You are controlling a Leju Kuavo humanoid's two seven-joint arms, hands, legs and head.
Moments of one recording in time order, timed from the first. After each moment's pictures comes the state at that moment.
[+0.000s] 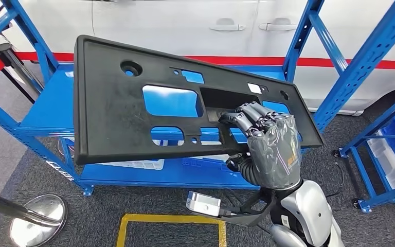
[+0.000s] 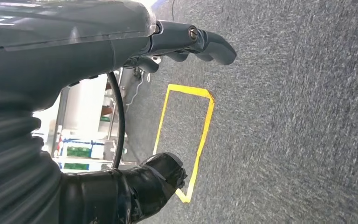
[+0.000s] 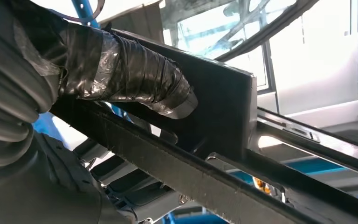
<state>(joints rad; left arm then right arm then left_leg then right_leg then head) -0.08 -0.21 1.30 -0.28 -1.44 -0.12 0.15 -0.32 -0.12 0.53 -1.80 1.40 -0.13 -0.12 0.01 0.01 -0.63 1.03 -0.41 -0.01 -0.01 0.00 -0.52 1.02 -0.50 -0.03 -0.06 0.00</state>
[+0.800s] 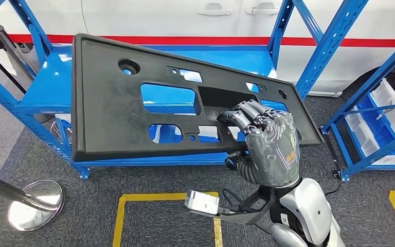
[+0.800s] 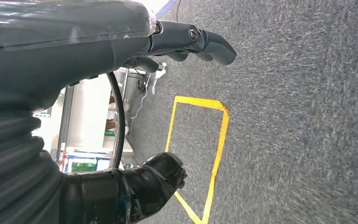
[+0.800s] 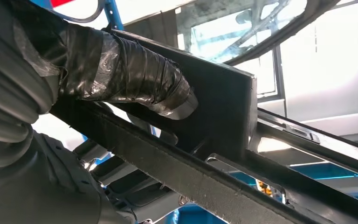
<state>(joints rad) -0.09 -0.21 1.30 -0.28 -1.44 -0.13 0.15 -0.34 -0.11 0.53 -1.79 1.39 -0.11 -0.12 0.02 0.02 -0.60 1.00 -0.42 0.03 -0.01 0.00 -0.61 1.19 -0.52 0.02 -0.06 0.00</state>
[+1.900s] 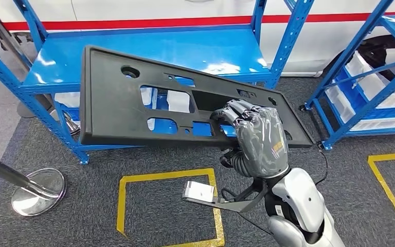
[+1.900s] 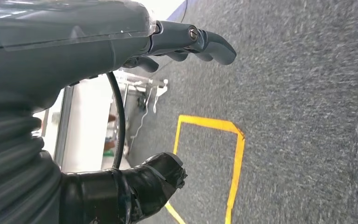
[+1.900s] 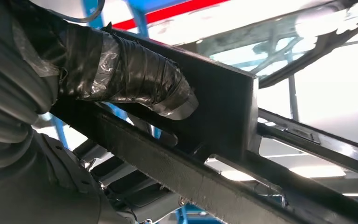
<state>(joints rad) -0.09 -0.21 1.30 -0.28 -1.44 -0.13 0.15 -0.37 -0.11 0.53 -1.73 1.31 -0.04 -0.10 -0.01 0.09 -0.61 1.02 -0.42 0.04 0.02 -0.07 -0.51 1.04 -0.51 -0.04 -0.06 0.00</state>
